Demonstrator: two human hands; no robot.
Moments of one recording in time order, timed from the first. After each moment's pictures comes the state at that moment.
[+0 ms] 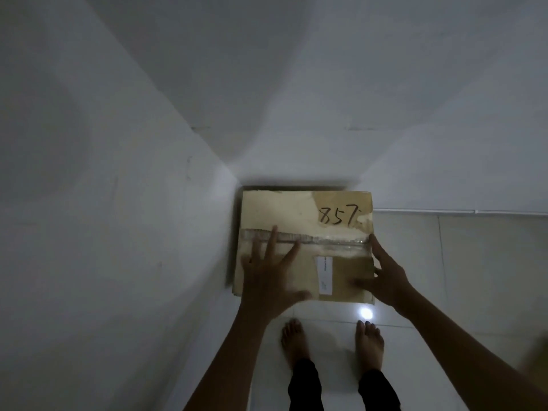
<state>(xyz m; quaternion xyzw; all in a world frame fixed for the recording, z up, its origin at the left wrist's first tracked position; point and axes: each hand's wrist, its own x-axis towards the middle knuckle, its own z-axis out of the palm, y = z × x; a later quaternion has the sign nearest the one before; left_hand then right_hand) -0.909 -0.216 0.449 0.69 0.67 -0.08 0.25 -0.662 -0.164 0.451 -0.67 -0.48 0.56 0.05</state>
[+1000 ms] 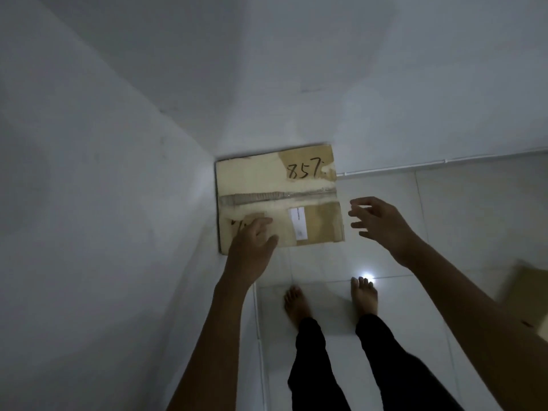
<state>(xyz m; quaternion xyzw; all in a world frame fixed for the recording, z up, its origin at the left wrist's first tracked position) -0.908 -0.224 0.522 0.49 0.72 0.12 0.48 -0.642 -0.177 0.531 -0.69 -0.37 0.60 0.17</state>
